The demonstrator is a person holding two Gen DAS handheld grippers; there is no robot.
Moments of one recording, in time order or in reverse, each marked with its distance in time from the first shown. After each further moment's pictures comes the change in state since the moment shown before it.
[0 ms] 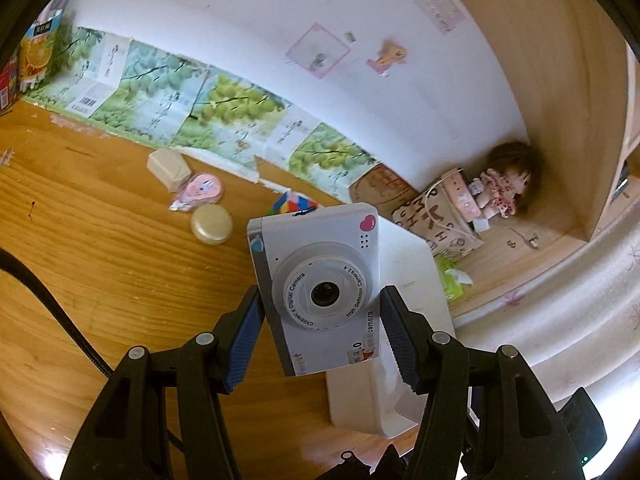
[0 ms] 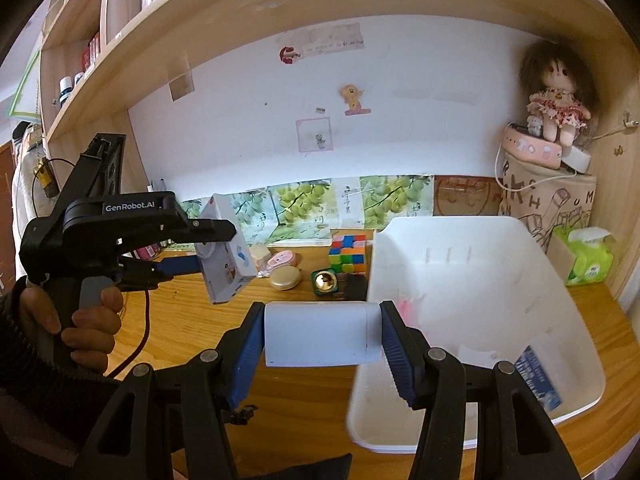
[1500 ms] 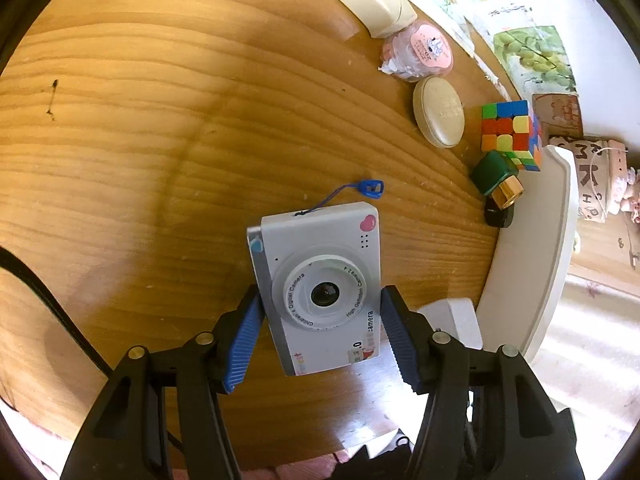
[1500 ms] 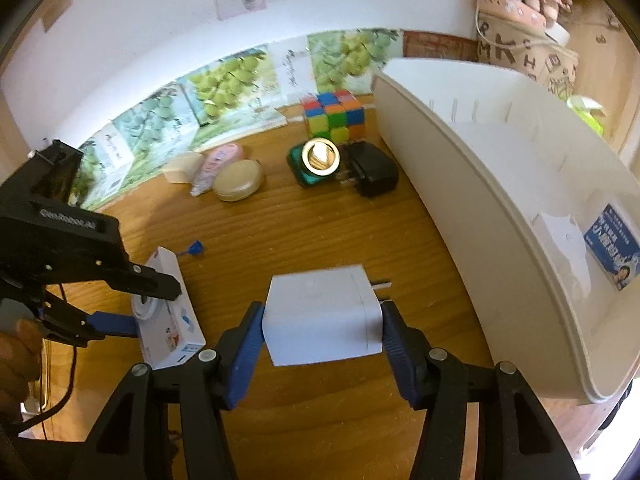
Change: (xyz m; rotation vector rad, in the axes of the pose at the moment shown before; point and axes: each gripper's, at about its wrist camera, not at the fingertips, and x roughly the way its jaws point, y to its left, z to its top) left arm 0.090 0.167 0.004 -0.275 0.656 0.305; right arm 0.146 0.079 -0.041 0.259 0.343 -0.300
